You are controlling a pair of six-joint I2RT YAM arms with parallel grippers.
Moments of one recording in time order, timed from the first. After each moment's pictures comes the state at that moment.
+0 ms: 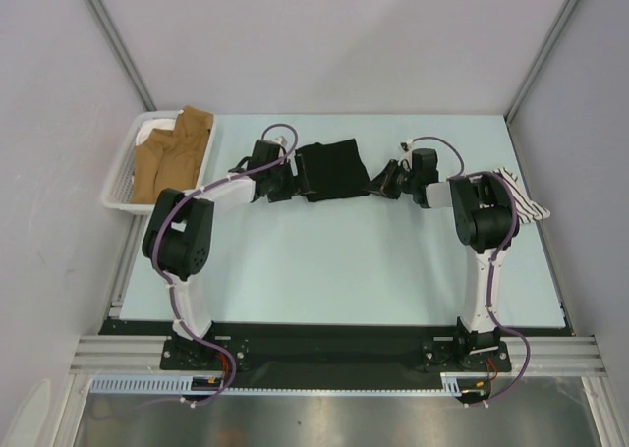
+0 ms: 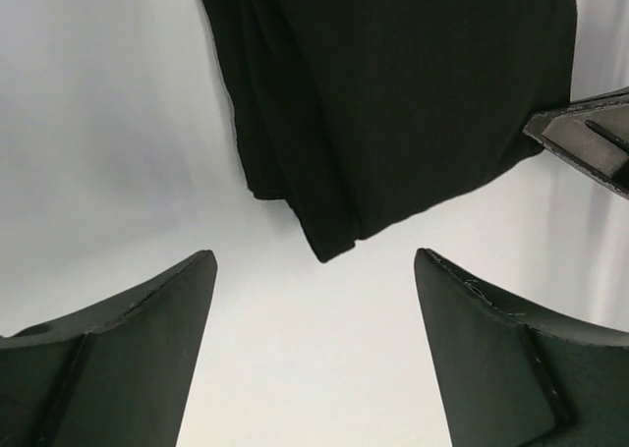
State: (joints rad) left arm -0.36 1.92 1.26 -0.15 0.21 -0.56; right arm 0.17 2.17 1.20 0.39 -0.65 0.71
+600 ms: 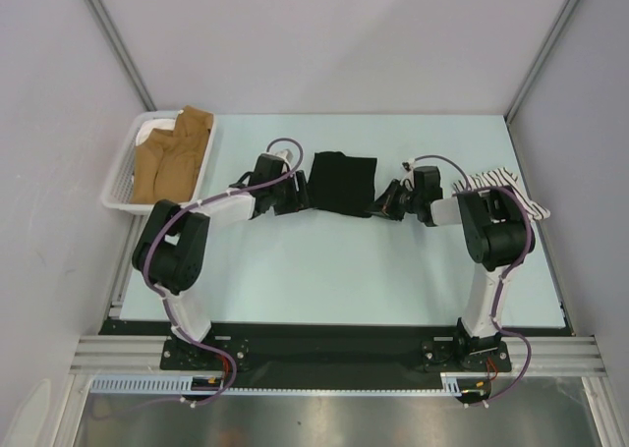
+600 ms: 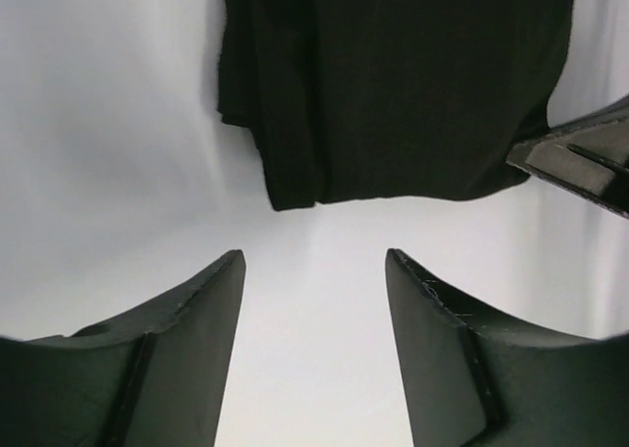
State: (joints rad) left arm -0.41 1.80 1.09 -0.08 0.22 -0.55; right arm 0.20 1.97 0.94 0.35 -0.62 0.73
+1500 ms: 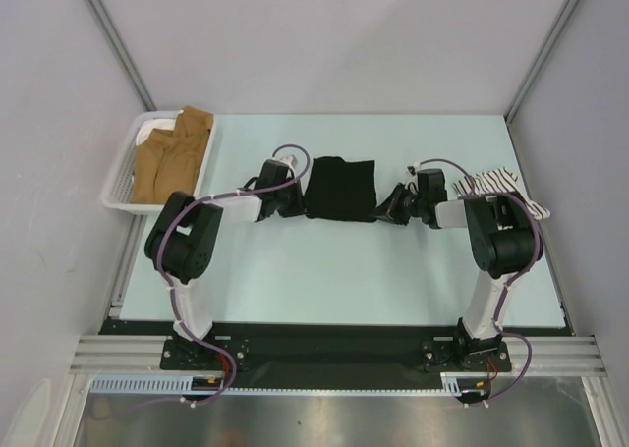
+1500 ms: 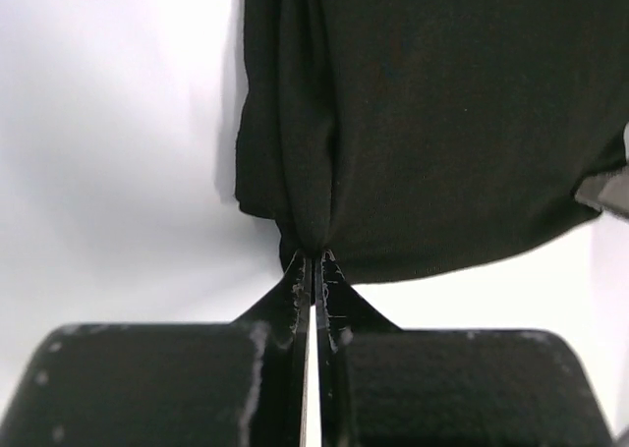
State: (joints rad) left arm -0.42 1.92 1.10 0.03 0.21 -0.52; right arm 0.19 1.91 0.90 0.27 -0.58 0.72
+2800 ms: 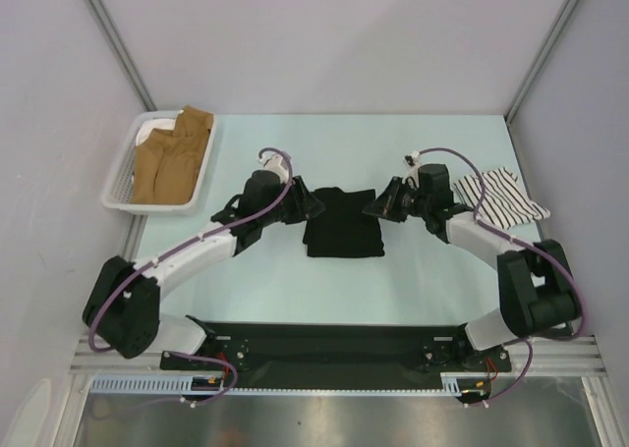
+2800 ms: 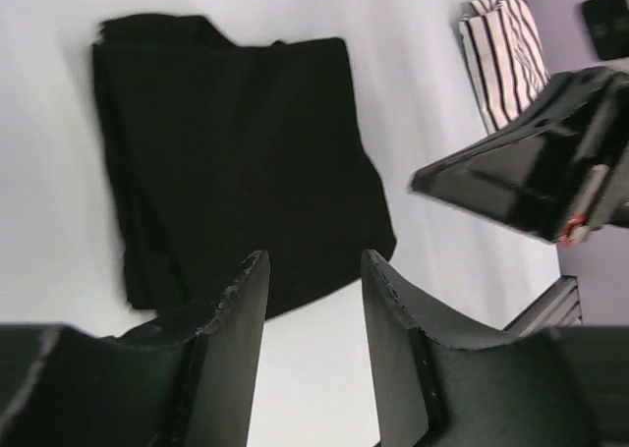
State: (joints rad) left arm -0.59 1.34 0.83 0.01 0.11 -0.71; right arm 0.30 1.45 0.80 0.08 -0.52 0.71
